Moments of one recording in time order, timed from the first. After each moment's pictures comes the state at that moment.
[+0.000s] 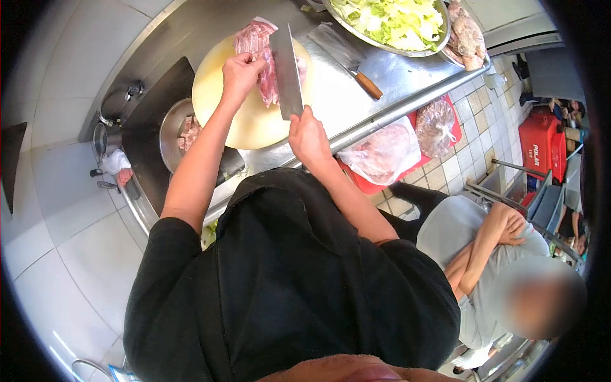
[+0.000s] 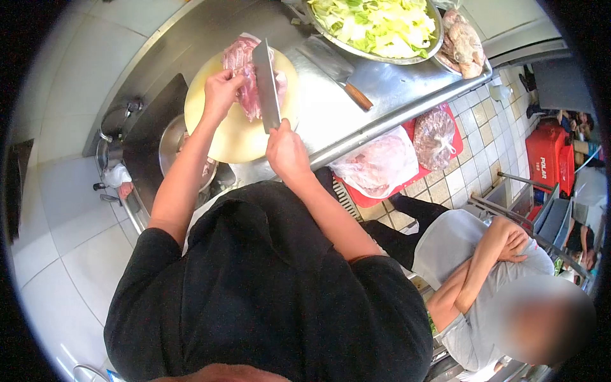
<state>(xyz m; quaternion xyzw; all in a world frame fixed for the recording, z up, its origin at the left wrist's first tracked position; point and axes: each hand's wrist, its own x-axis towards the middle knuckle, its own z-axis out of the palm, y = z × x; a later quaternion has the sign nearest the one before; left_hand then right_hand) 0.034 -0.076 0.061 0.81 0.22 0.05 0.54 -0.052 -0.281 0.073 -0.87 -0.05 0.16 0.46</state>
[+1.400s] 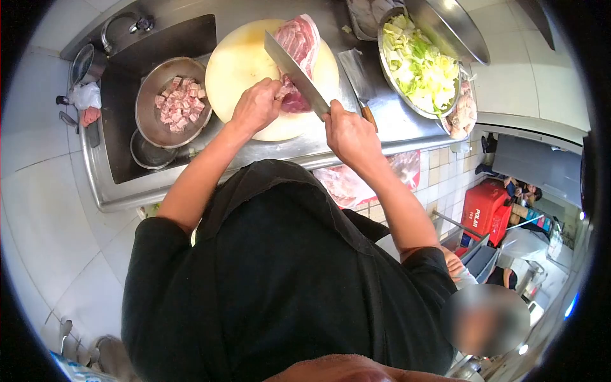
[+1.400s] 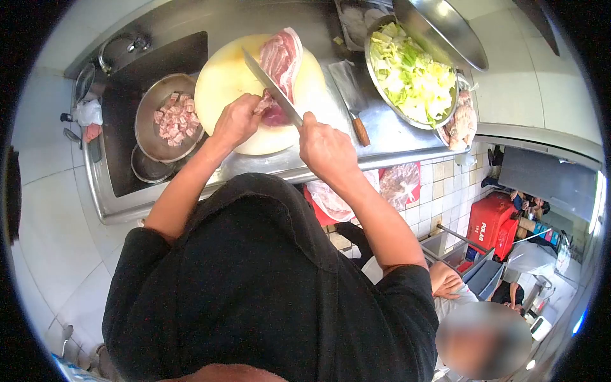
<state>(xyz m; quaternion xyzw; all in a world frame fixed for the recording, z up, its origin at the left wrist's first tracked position) -0.074 -0.075 0.053 0.92 0.09 0.13 0.37 -0.005 -0.287 0.175 -0.90 -0.39 0.12 0.11</state>
